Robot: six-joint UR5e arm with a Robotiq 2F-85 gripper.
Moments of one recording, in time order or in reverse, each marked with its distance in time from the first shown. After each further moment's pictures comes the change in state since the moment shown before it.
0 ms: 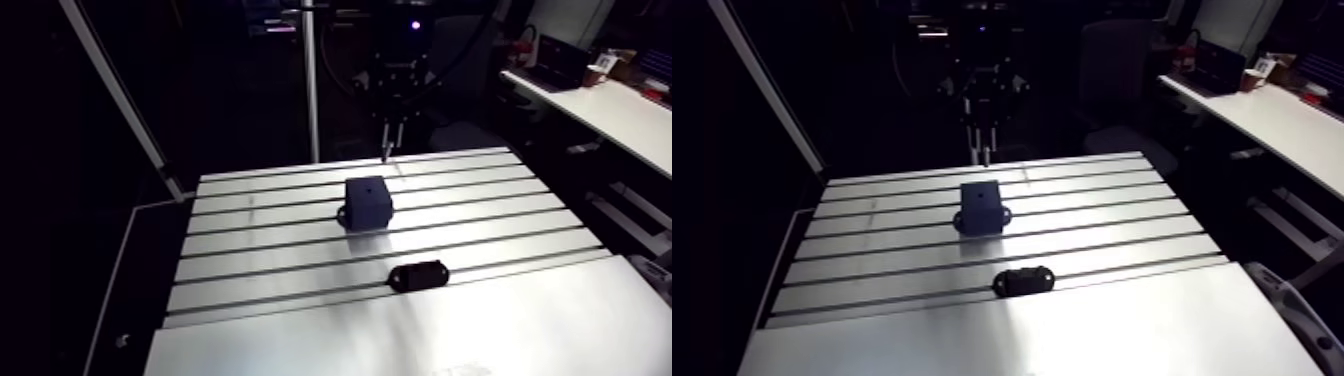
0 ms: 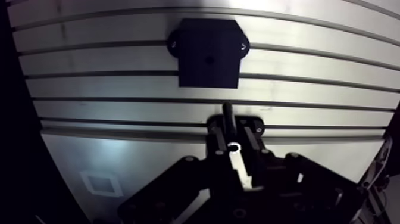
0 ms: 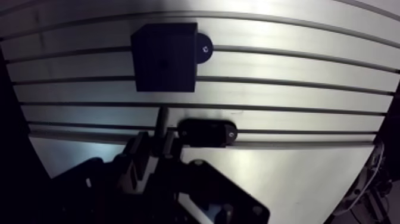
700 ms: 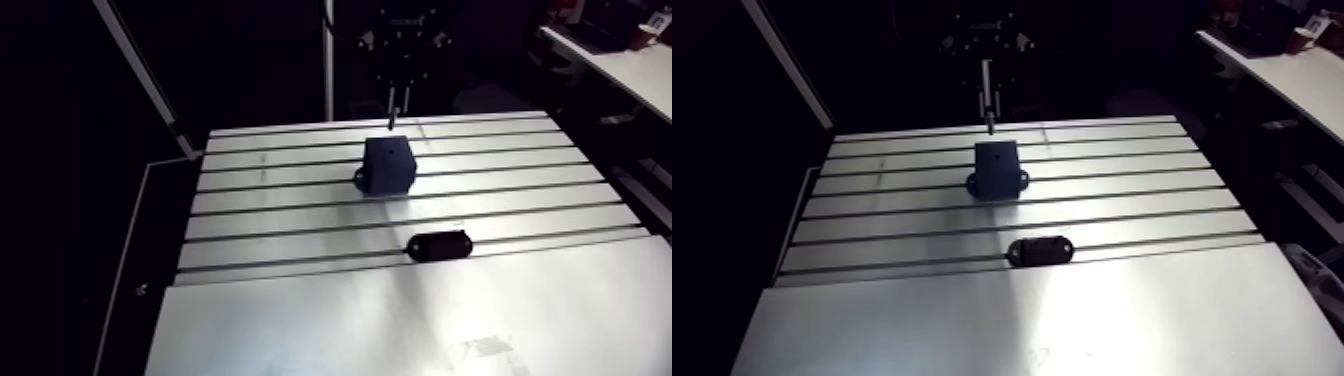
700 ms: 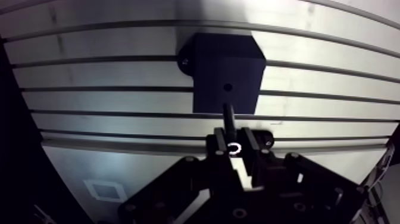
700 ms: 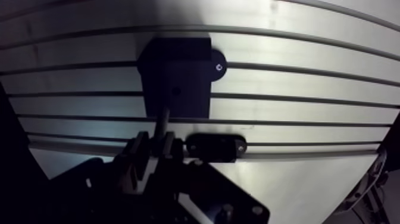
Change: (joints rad) arm 0.053 0.134 -0.103 0.046 -0.019 0.048
